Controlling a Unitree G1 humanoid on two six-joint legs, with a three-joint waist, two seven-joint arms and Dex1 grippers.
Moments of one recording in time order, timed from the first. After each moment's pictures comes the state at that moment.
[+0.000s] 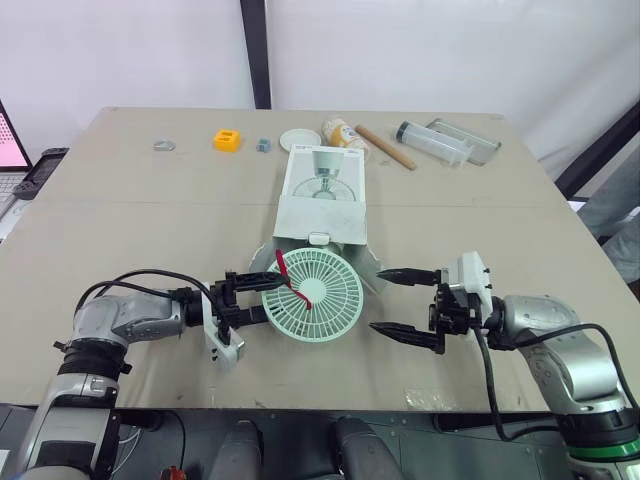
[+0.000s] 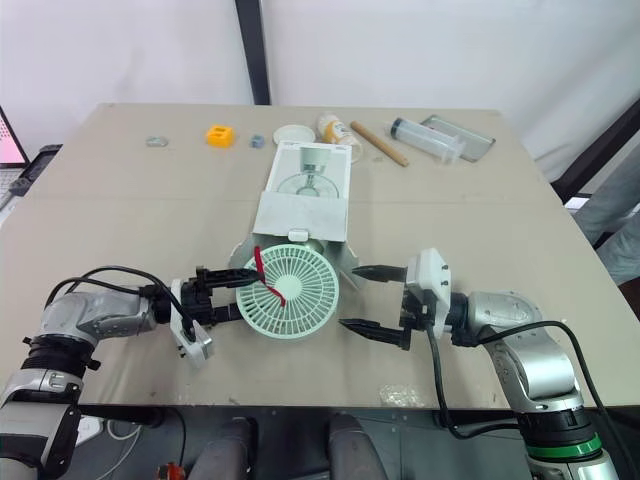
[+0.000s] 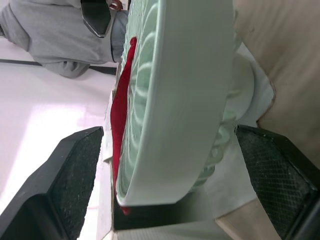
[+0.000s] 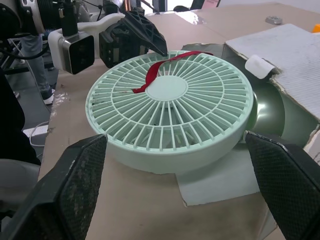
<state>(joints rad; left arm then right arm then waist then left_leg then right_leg) -0.54 0.57 0.01 0.55 1.03 -1.44 -0.13 -0.17 -0.69 -0.05 -0.26 0.52 0.29 1.15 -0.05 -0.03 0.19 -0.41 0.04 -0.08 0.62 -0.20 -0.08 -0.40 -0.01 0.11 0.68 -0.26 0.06</state>
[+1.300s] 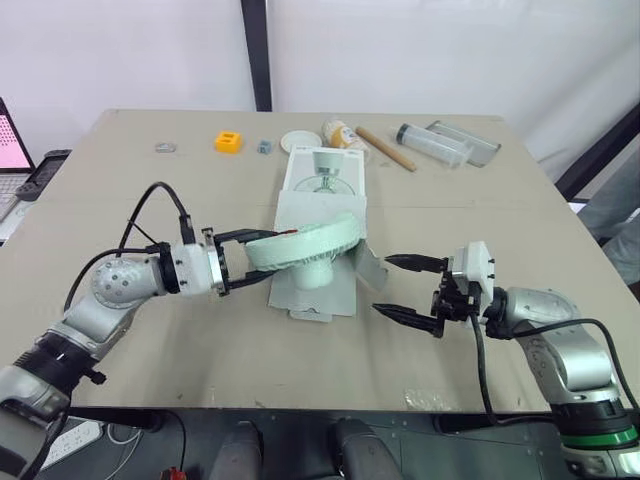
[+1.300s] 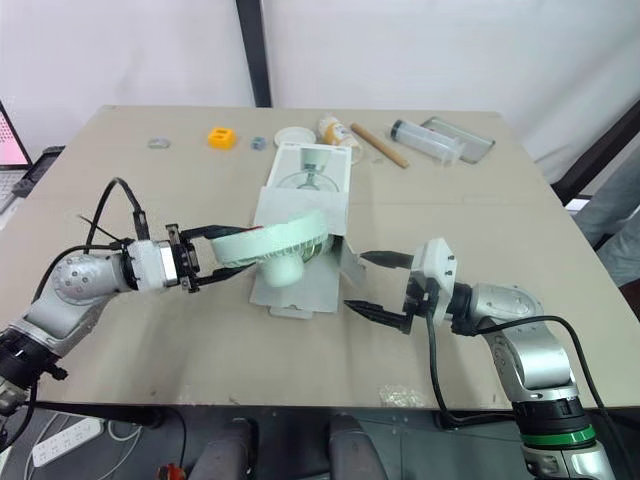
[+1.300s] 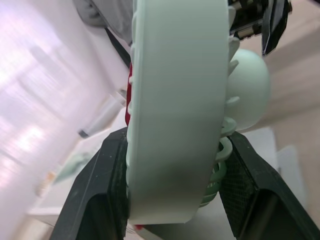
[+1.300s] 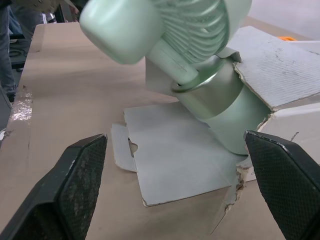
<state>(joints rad) -0.55 0.92 -0.54 0.19 -0.49 -0.73 -0.73 -0.21 -0.67 -0.06 -0.17 0.49 0.20 1.11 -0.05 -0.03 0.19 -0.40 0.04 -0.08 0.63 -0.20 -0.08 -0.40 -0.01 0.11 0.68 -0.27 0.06</state>
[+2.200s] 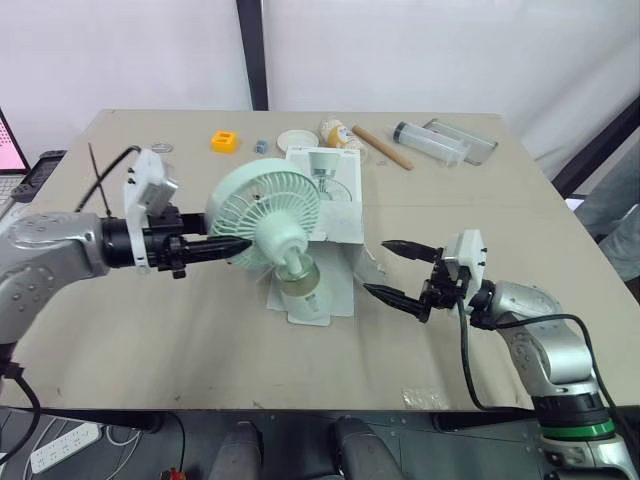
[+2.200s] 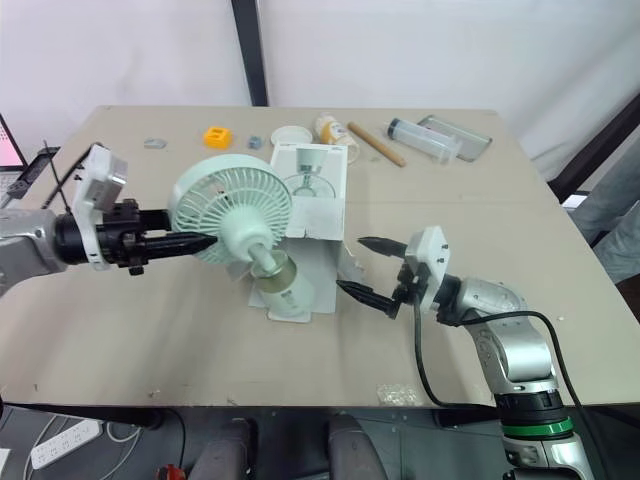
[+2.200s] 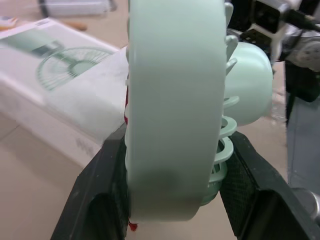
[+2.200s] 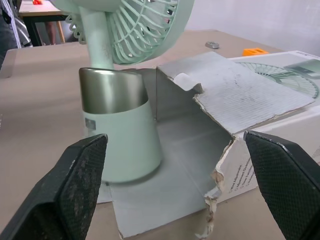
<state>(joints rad) -0.51 1.08 0.05 -0.25 -1.06 0.77 -0.82 -0.26 -0.58 -0.05 -0.14 0.49 0.22 1.00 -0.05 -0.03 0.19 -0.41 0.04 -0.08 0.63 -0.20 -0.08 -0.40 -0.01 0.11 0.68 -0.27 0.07</state>
